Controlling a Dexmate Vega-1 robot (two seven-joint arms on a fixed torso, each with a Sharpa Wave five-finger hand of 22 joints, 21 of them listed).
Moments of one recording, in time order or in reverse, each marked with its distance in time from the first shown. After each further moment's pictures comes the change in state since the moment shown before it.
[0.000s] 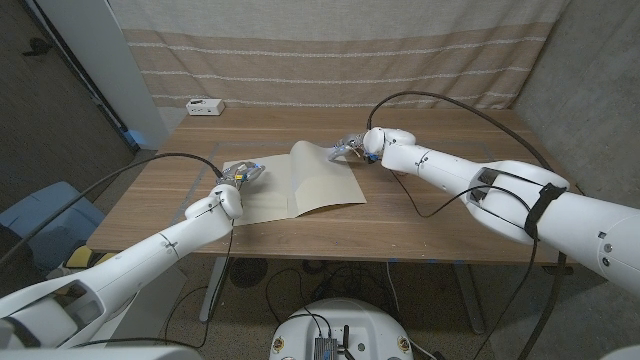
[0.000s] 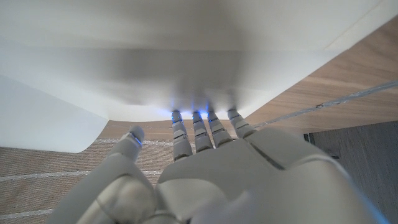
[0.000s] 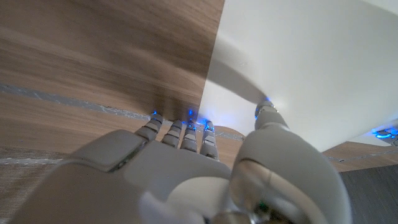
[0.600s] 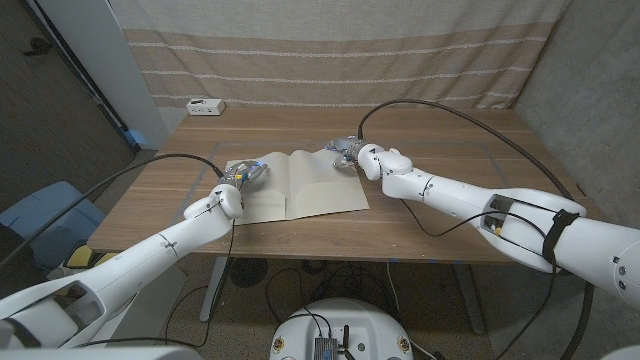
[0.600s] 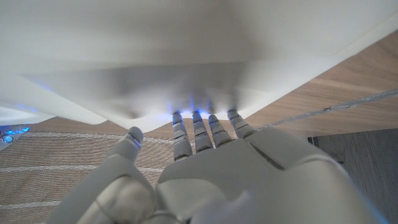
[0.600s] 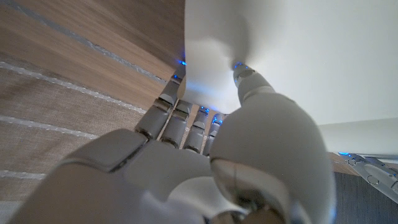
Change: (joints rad) left arm 0.011 -0.001 -0.016 0.005 -0.017 -0.042 0.000; left_hand -0.015 -0.007 -0.004 0.004 0.000 -0.027 -0.006 0.000 -0.001 -0.030 -0.013 -0.013 -0.002 -0.034 -0.005 -0.008 0.000 0.002 -0.009 -0.002 0.000; right arm -0.124 -0.078 -0.030 -0.195 -0.262 -0.064 -0.288; right_hand 0.534 -0.037 0.030 -0.010 0.105 0.150 -0.061 0.010 0.002 0.265 -0.074 0.008 0.029 0.688 -0.037 0.401 0.219 0.698 -0.155 0.211 0.057
